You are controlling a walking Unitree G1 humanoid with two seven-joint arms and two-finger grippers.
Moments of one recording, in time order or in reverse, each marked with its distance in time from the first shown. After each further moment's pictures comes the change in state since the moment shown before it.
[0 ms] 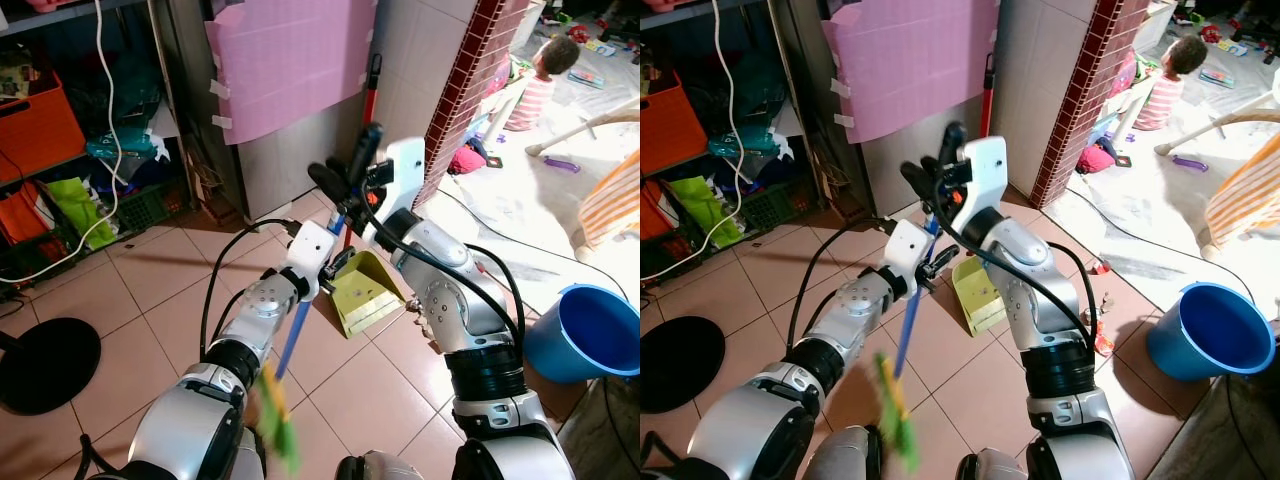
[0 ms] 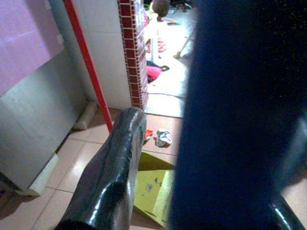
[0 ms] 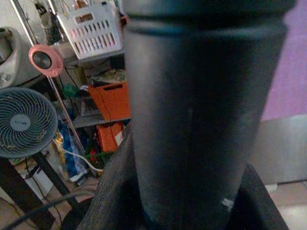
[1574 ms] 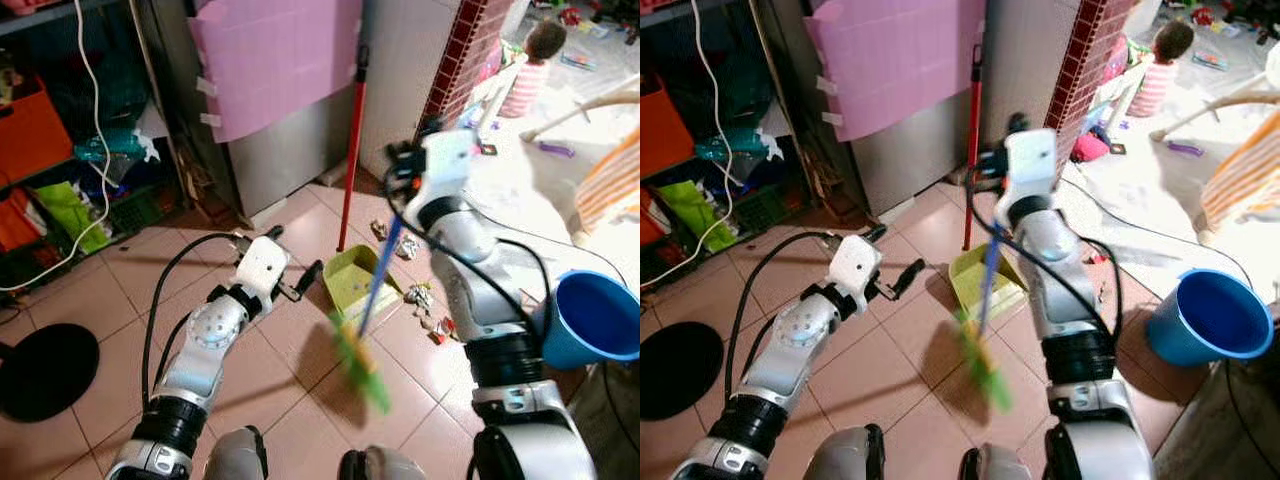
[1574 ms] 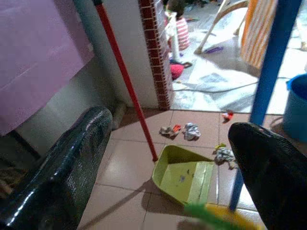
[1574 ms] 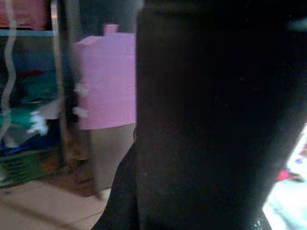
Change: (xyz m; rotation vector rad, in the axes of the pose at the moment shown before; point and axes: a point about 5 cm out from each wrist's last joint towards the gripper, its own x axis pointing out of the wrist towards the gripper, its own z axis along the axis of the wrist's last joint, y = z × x) left arm -0.064 0.027 -0.003 0.122 -0.019 0.120; right arm -0.020 -0.057 0.020 -0.376 -0.065 -0.507
